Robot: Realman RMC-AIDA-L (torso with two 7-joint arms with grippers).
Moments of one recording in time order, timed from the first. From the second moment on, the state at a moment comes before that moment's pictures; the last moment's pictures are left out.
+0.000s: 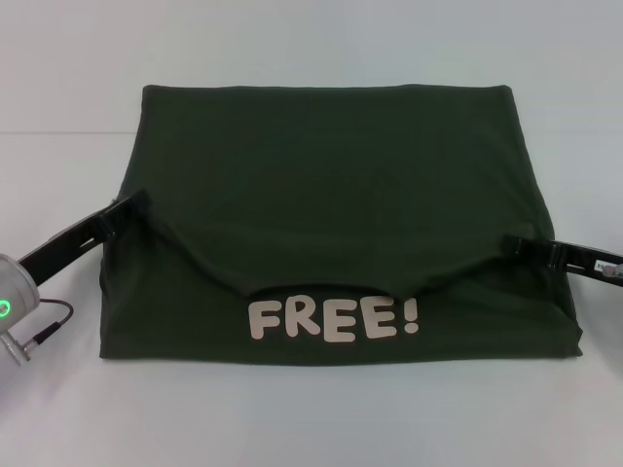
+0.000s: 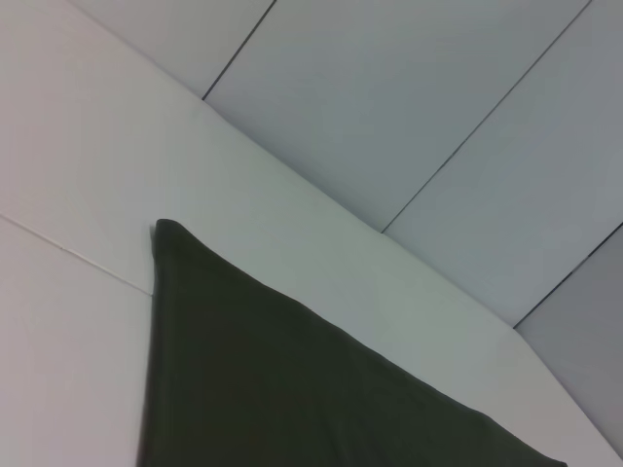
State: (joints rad) left arm -0.57 -2.14 0.12 0.41 1.98 1.08 -1.59; right arm 0.59 2.07 -0.37 -0.48 -2.18 -1.08 1.78
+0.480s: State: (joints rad) left arm -0.50 -2.10 0.13 0.42 1.98 1.20 -1.63; right arm 0.52 2.02 -0.36 -0.51 -2.15 -1.30 1.79
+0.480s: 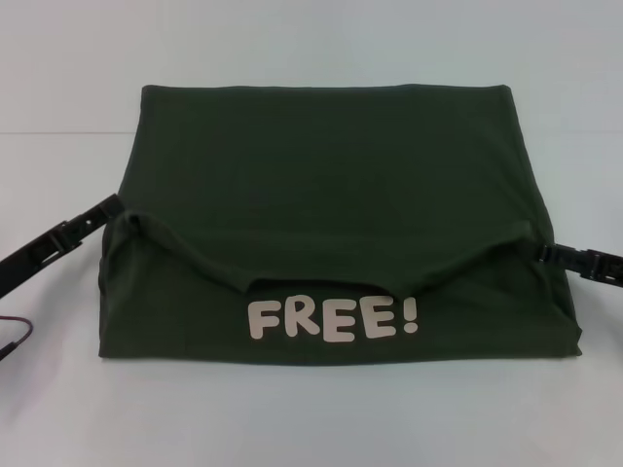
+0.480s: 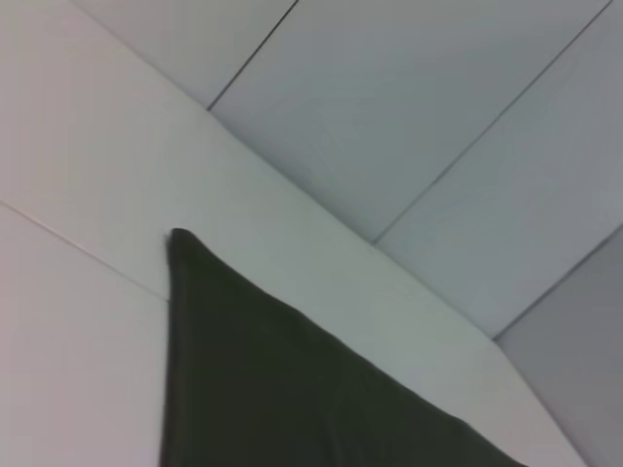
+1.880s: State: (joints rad) left arm -0.44 -1.98 0.44 0.48 2.20 1.35 -1.77; right arm 0.44 2.03 -0.40 -0.51 -2.10 -1.50 1.53
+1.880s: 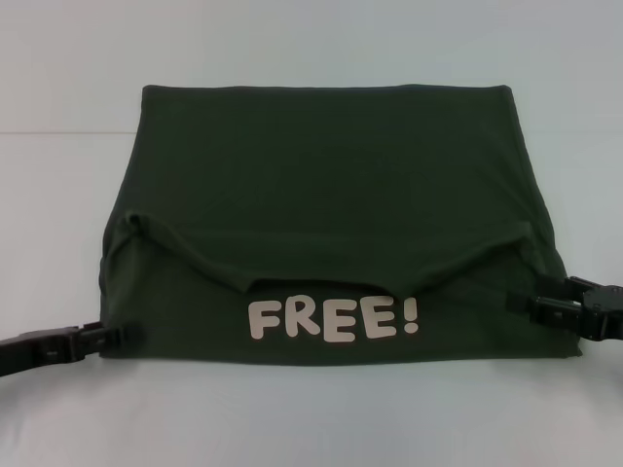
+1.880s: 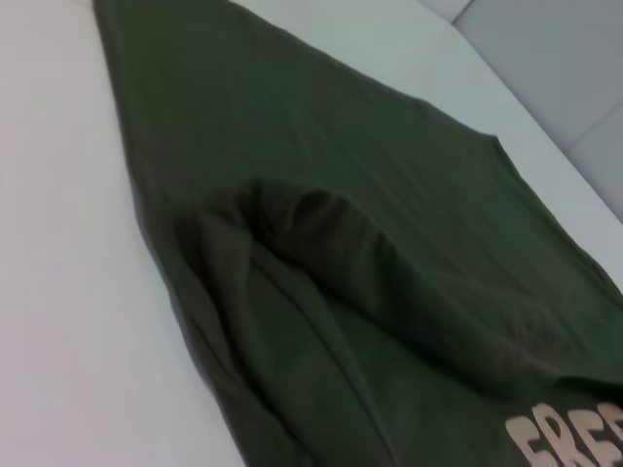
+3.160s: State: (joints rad) left arm -0.45 -2.01 0.53 0.54 2.21 1.34 -1.82; right arm 0.44 2.03 -0.40 -0.52 -2.11 -1.49 1.59
